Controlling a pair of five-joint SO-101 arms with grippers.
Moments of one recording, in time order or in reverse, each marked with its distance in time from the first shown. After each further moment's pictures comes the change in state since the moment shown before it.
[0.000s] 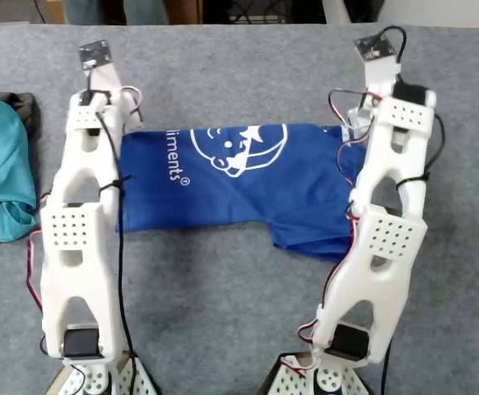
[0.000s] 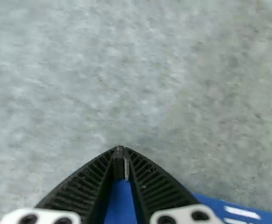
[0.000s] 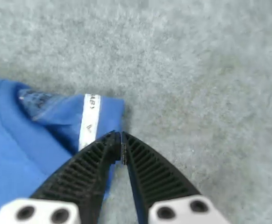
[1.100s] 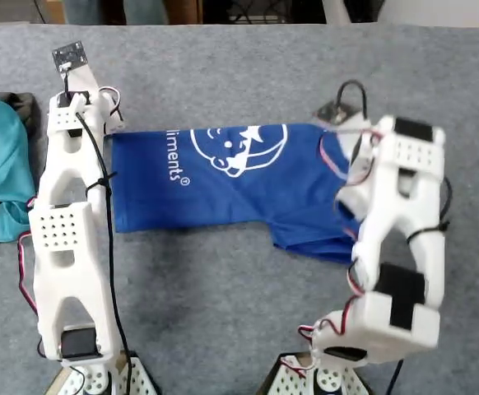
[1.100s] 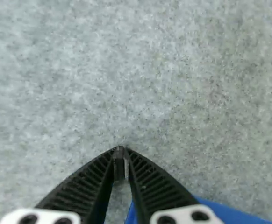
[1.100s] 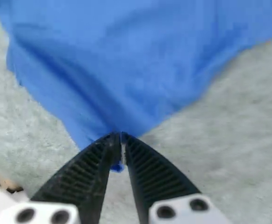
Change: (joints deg) left arm -3.3 0.0 -0.1 0.6 0.1; right arm 0.0 -48.7 65.6 8.1 24.3
